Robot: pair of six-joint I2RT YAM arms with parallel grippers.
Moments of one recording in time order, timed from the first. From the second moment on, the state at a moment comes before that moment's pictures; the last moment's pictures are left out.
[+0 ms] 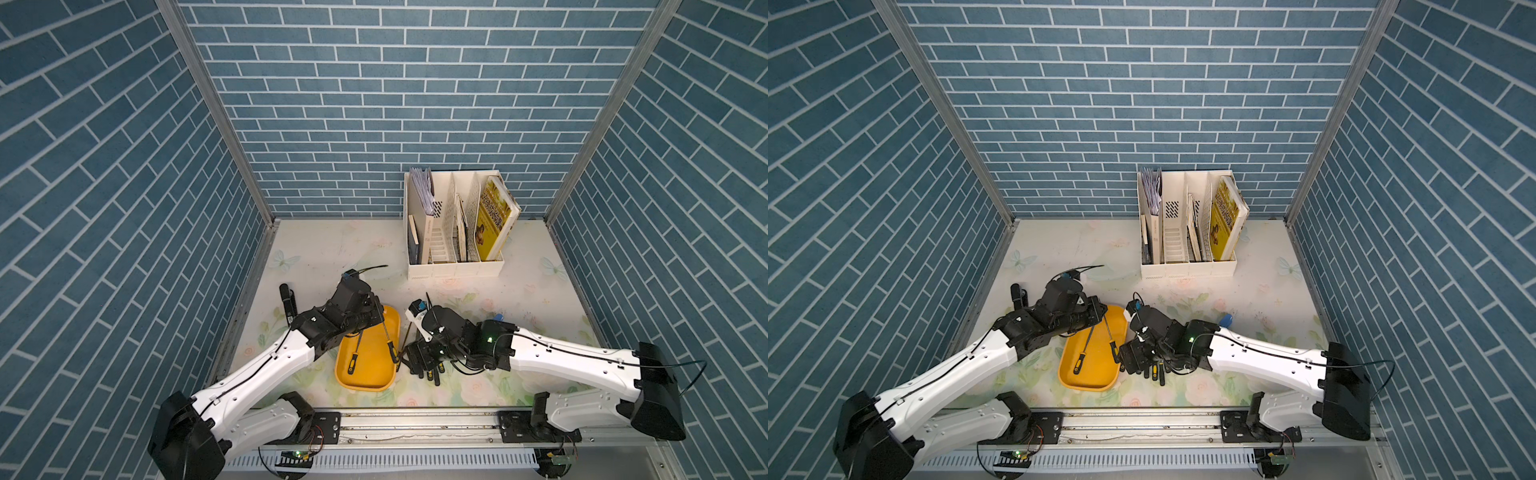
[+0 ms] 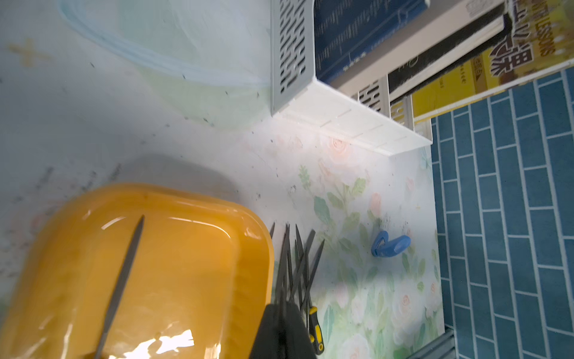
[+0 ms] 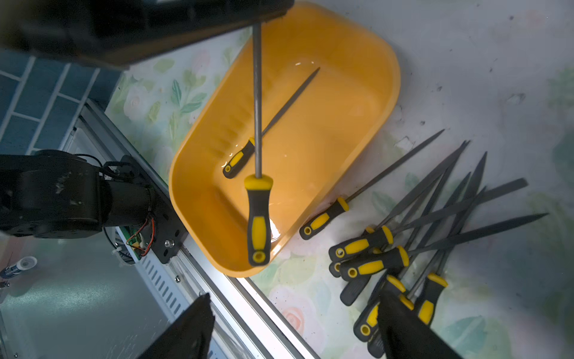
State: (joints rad) left arm -0.65 1.07 0.84 -0.51 0.00 -0.85; right arm 1.20 1.29 0.98 -0.56 -0.03 0.59
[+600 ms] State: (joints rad) left arm -0.63 1.40 0.95 -0.67 -0.15 -0.50; right arm 0.95 1.23 0.87 -0.65 -0.05 0.51
